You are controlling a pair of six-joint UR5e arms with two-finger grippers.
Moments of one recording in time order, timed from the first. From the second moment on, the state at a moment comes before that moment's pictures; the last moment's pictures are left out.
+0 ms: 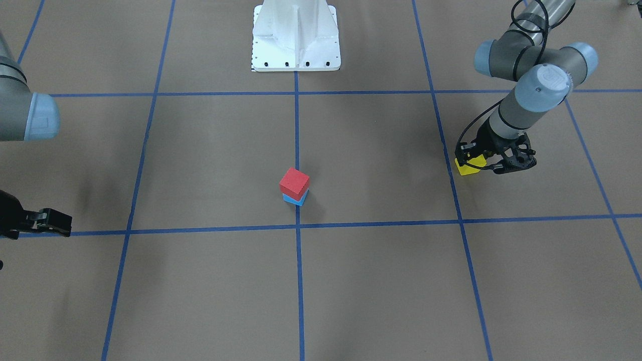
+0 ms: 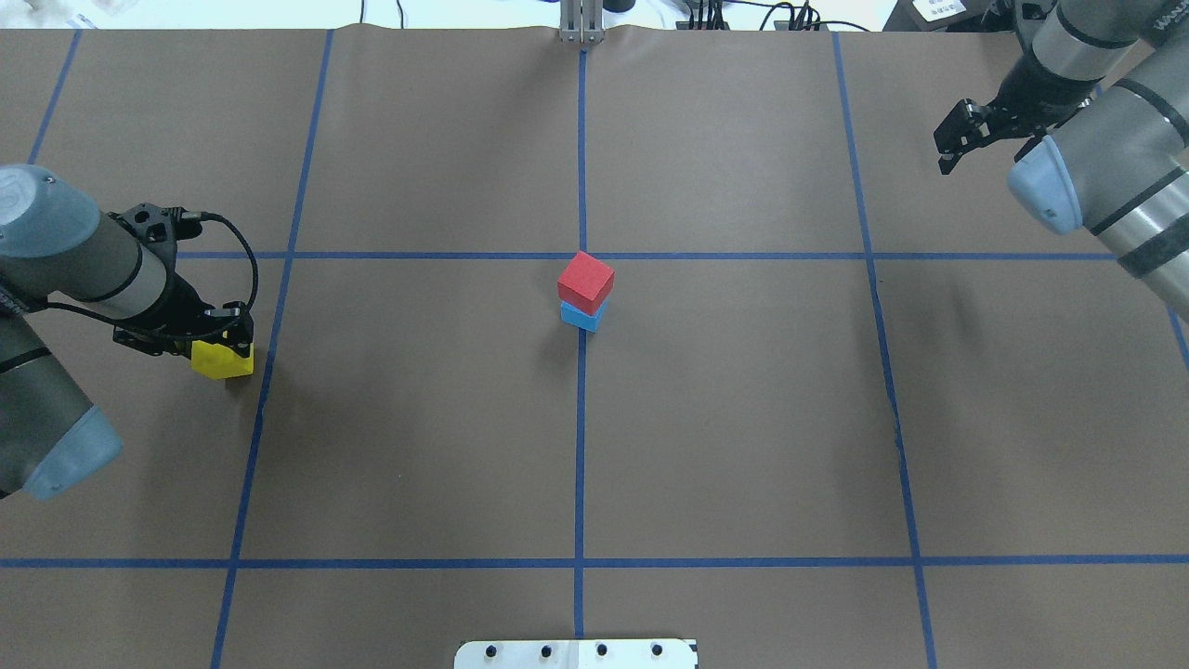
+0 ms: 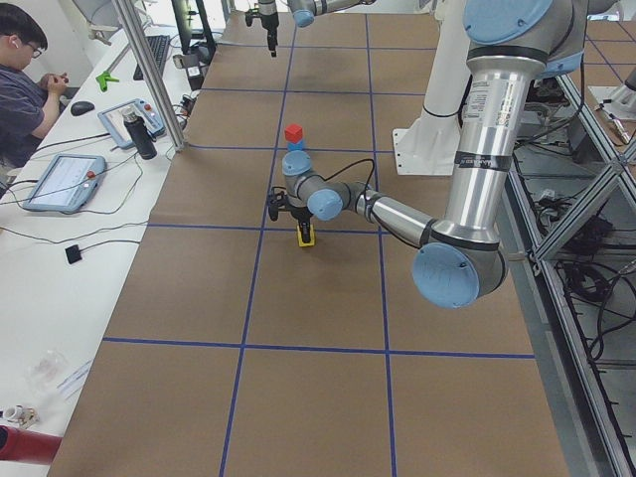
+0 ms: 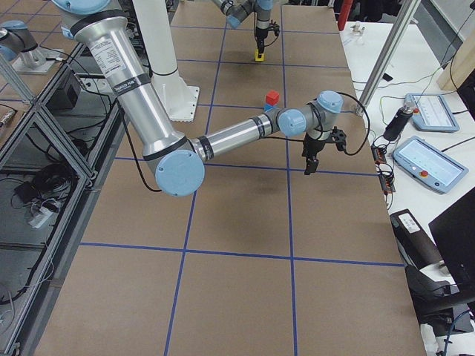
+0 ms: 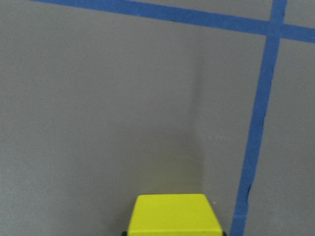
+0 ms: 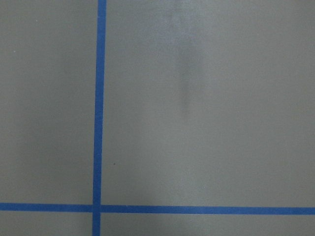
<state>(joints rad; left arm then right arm) -0.81 -1.73 -1.76 -1.82 -2.13 -1.07 1.14 -1.09 1.46 -1.62 2.24 0.50</state>
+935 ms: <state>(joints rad) -0.76 -2.42 -1.62 -1.35 -2.05 -0.96 1.15 -1.08 1.45 -1.62 2.23 0.49</state>
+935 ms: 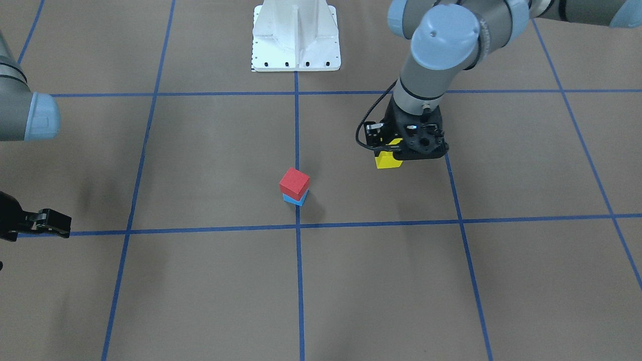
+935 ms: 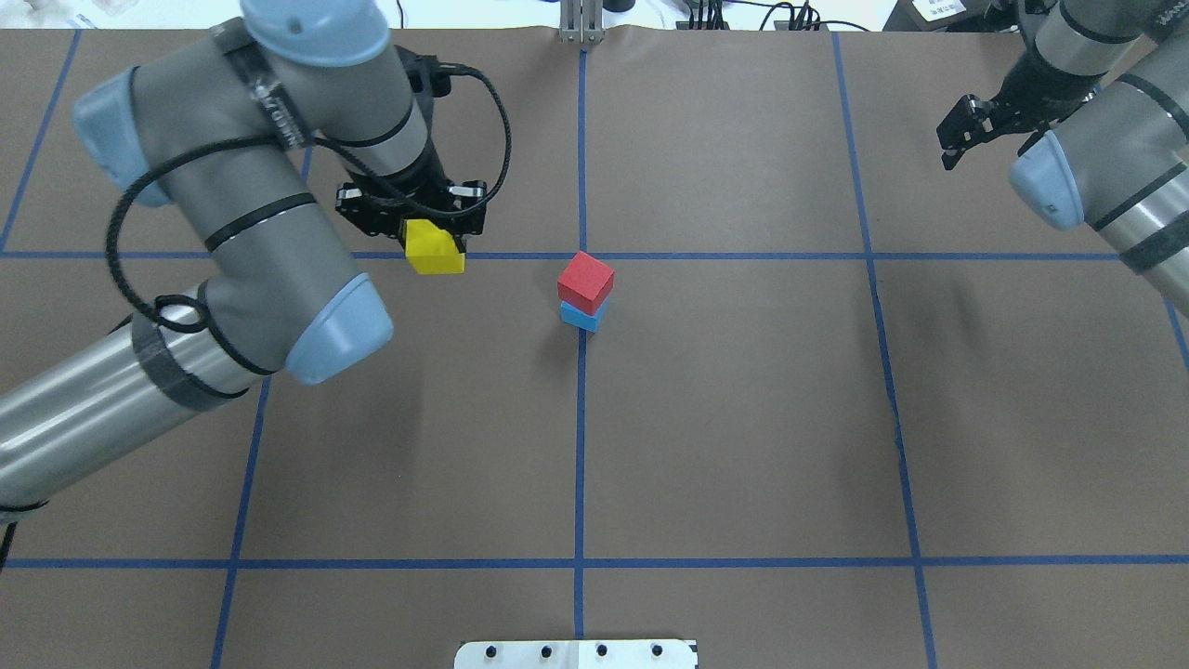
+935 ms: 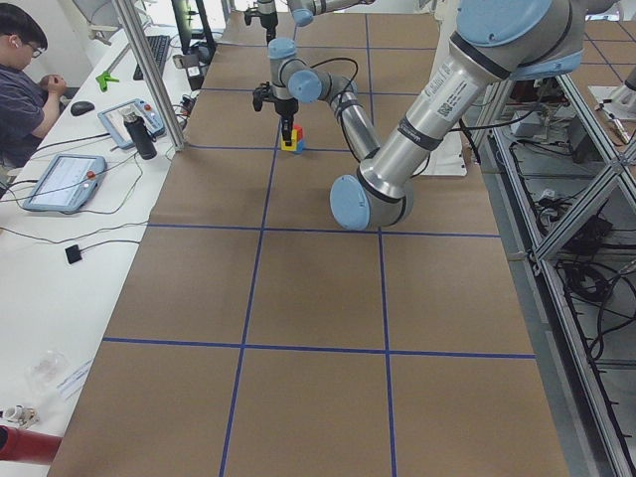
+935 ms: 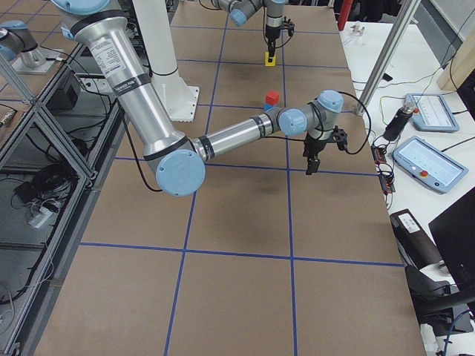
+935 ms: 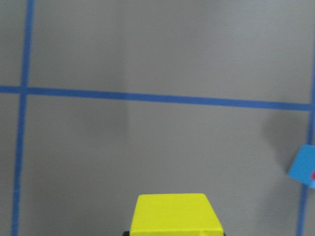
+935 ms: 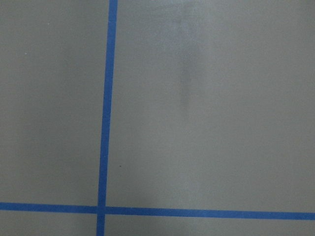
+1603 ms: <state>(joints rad) -0.69 -2.66 -1.37 -1.35 -1.94 -0.58 1.15 -1.09 1.46 -1.62 2.24 0.51</state>
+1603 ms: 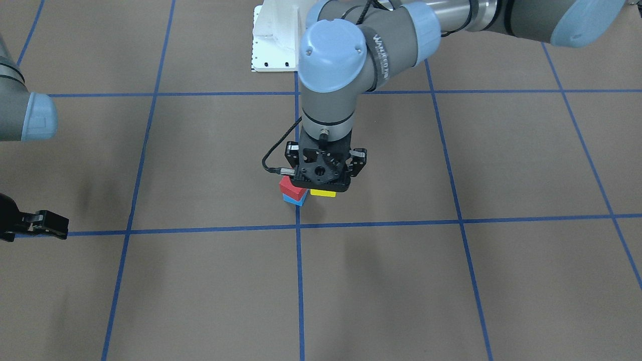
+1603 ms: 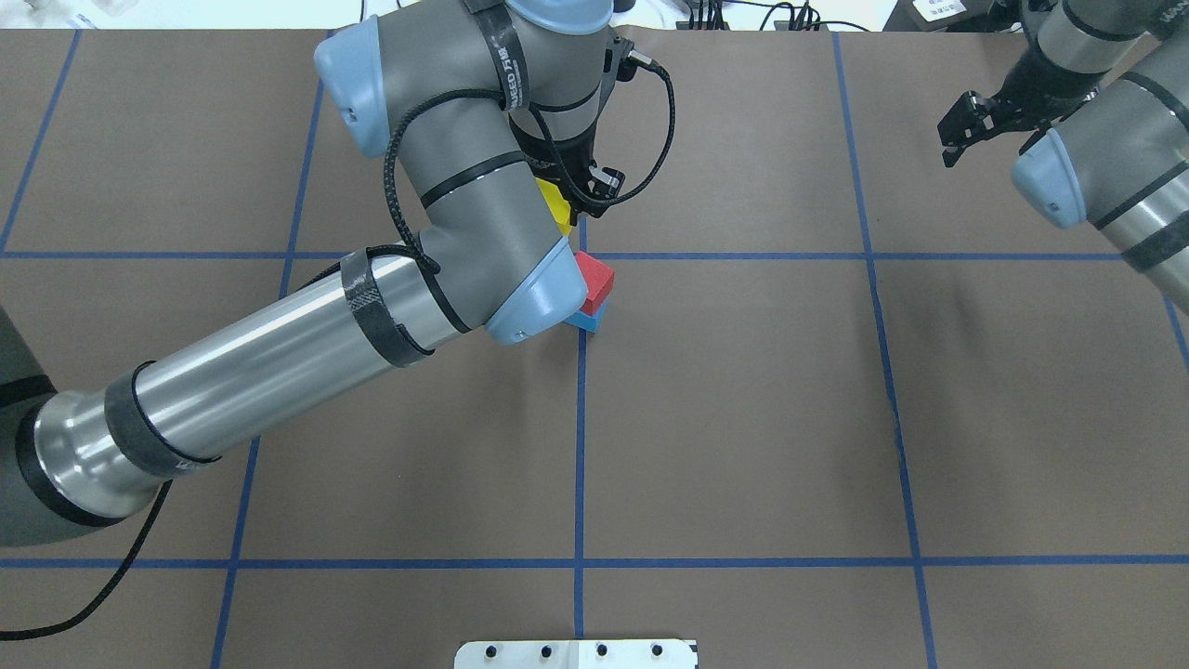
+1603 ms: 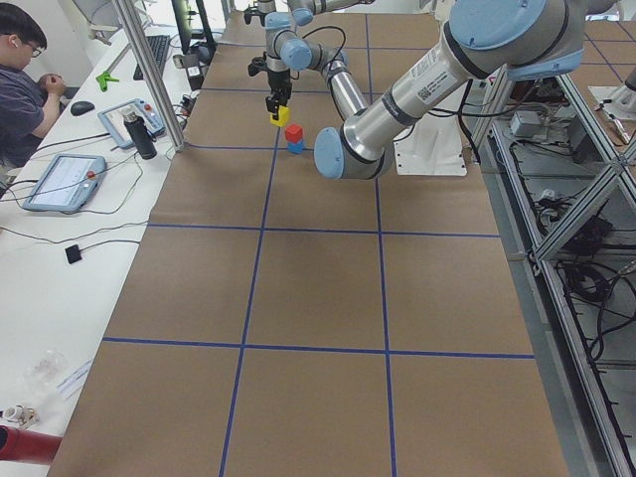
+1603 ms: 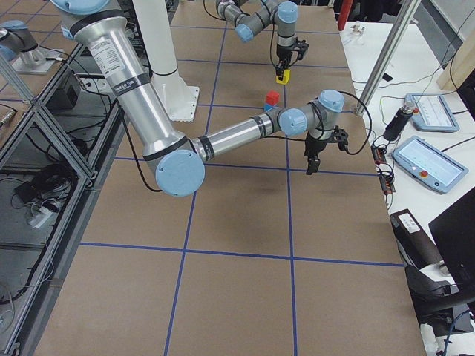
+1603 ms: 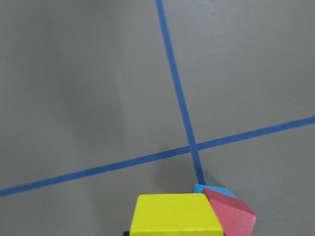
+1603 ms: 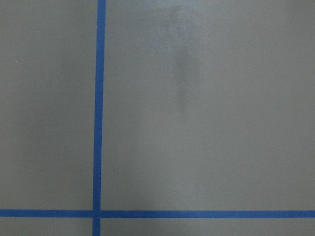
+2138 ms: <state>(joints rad) -0.62 -2.69 -1.32 -1.37 -1.94 -0.53 1.15 -1.10 1.46 -1.62 2.24 0.53</state>
